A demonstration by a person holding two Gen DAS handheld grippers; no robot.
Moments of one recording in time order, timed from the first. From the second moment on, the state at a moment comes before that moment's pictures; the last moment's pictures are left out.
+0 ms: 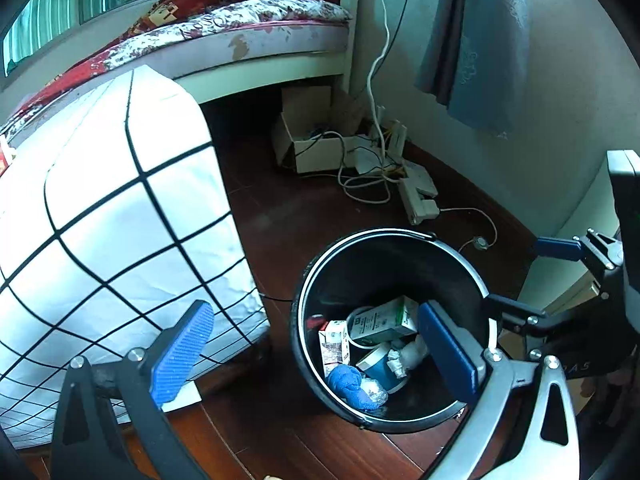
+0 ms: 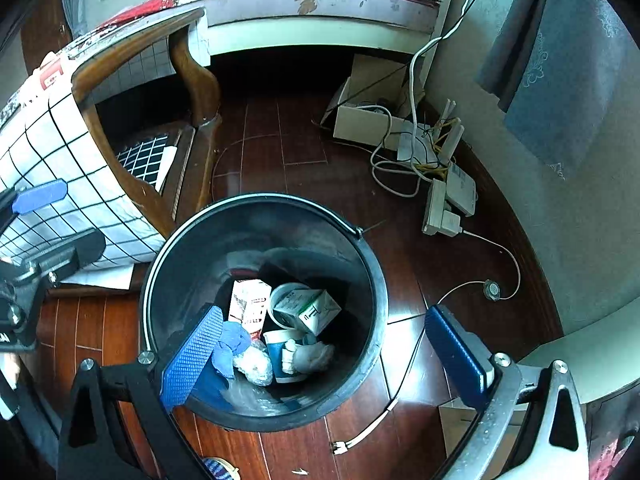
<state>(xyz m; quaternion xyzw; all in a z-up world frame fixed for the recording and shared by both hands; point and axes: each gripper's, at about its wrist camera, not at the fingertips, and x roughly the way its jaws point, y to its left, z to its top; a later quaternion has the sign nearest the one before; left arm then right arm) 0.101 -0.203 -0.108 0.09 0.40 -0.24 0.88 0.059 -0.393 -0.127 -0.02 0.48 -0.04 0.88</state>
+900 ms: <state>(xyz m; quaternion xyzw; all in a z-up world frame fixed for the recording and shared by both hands) 0.089 -0.162 -0.033 0.07 0.31 -0.20 0.93 0.059 -0.359 -0.054 -0.01 0.36 -0.03 0.93</state>
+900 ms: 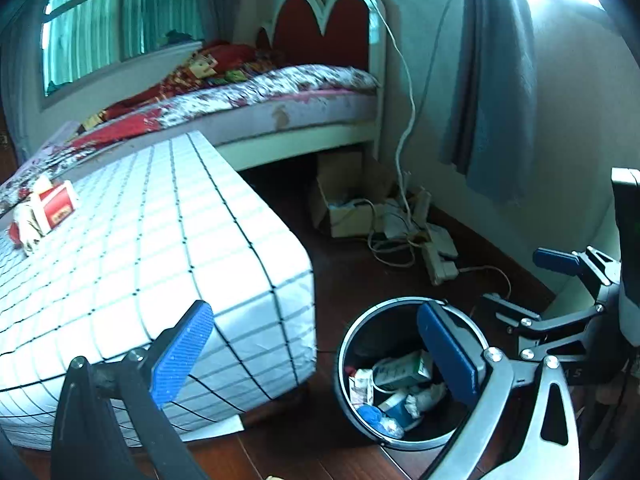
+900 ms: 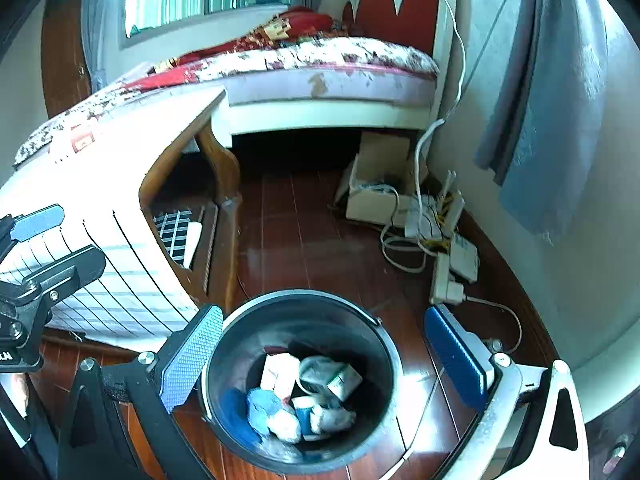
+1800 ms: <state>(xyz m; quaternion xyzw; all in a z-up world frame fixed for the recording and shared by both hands) 0.112 0.015 0.003 0.01 0.26 -0.03 0.96 0.120 -0.184 0.003 -0.01 0.27 0.08 0.96</state>
